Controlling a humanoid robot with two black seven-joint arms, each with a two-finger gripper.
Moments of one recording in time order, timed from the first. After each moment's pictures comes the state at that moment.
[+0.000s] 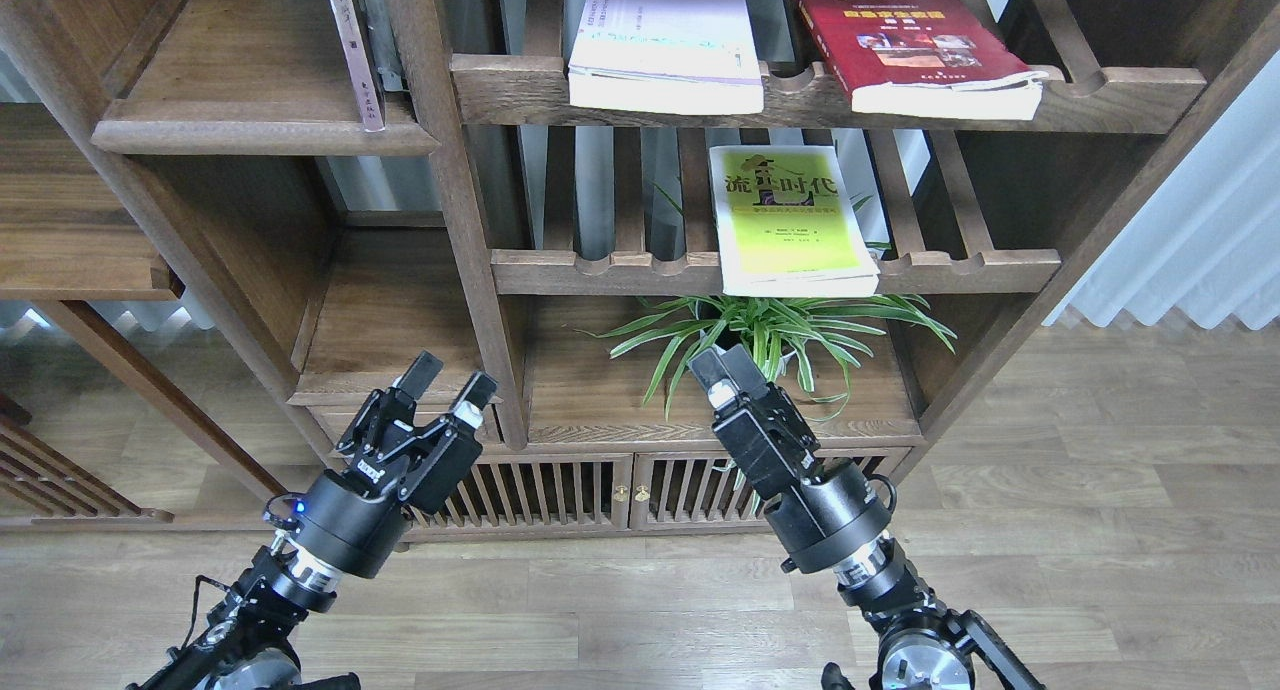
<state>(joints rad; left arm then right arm) 0.04 0.12 -1.06 -1.32 0.70 -0.49 -0.49 -0.18 0.02 1.13 1.53 -0.51 0.52 0.25</state>
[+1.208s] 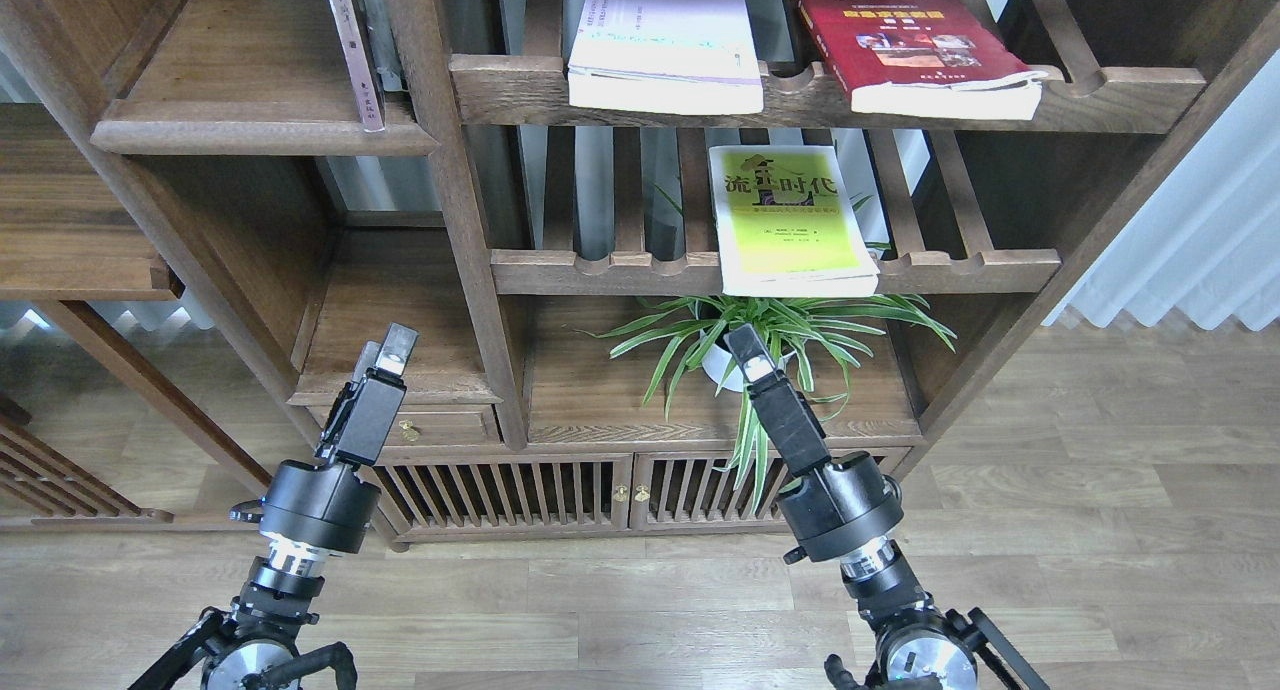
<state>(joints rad) 0.03 0.16 -1.07 -1.32 0.40 -0.49 -0.25 -0.18 0.02 1.13 1.53 -0.39 0.53 0.24</state>
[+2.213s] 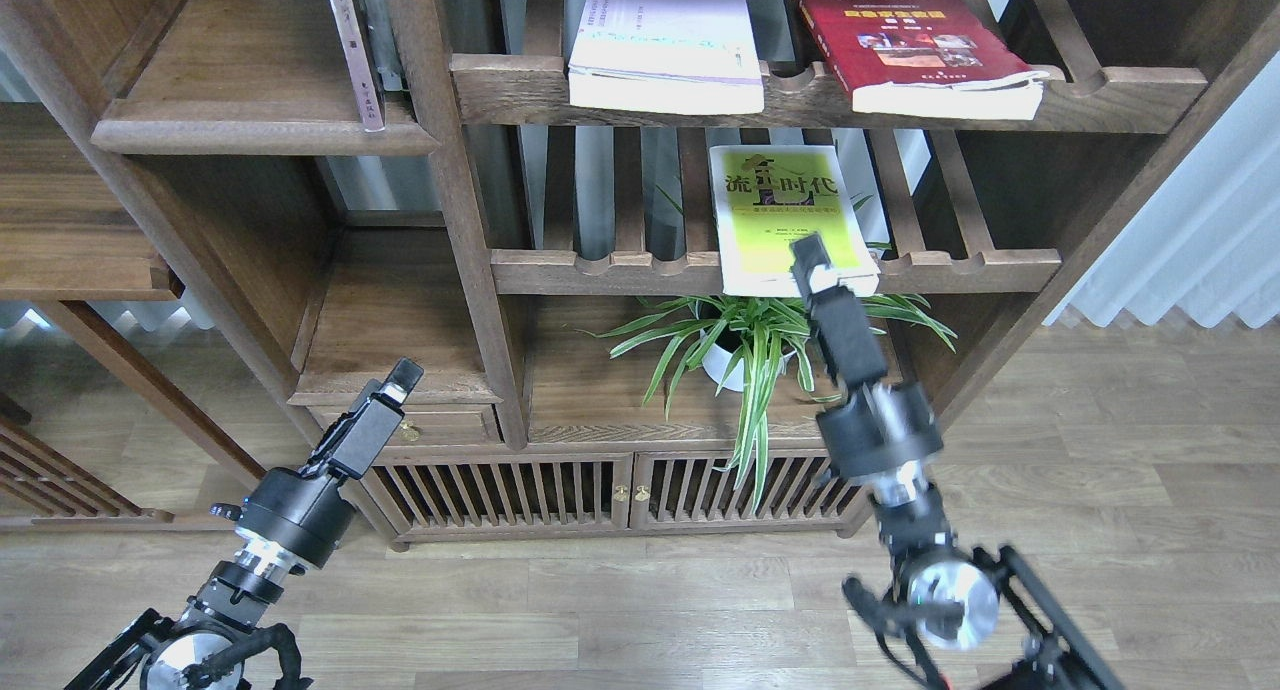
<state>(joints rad) 0.04 0.17 -1.14 -1.26 0.32 -0.49 -0.17 0.05 0.02 1.23 1.57 -0.24 0.33 0.24</state>
